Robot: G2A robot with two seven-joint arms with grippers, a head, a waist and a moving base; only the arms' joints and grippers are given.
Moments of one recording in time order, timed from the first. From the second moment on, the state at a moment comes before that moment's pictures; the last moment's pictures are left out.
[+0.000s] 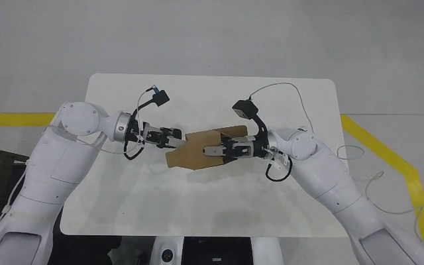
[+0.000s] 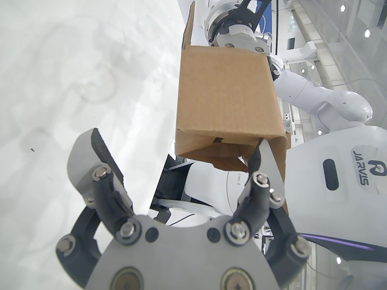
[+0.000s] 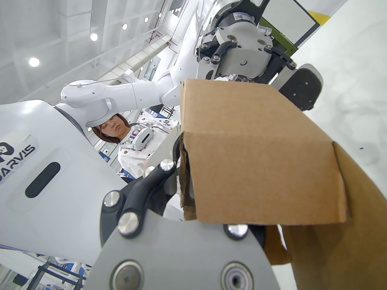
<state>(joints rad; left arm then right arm) 0.78 -0.89 -1.08 -1.48 -0.38 -0.26 -1.42 -0.76 -1.15 0.79 -1.34 0.56 -0.74 1.08</state>
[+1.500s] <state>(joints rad) 0.79 -0.88 -1.08 -1.49 -0.29 -0.20 -1.40 -0.79 -1.15 0.84 -1.36 0.56 -0.74 1.08</state>
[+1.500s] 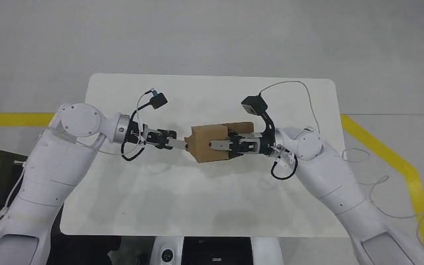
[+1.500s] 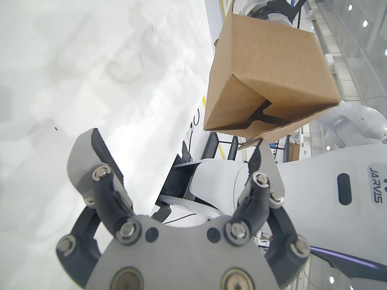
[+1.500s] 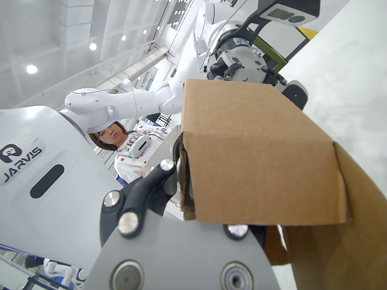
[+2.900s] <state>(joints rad) 0.77 -0.90 -1.04 -1.44 -0.34 -0.25 -1.40 -0.74 -1.18 0.77 -1.23 0.60 -0.75 1.07</state>
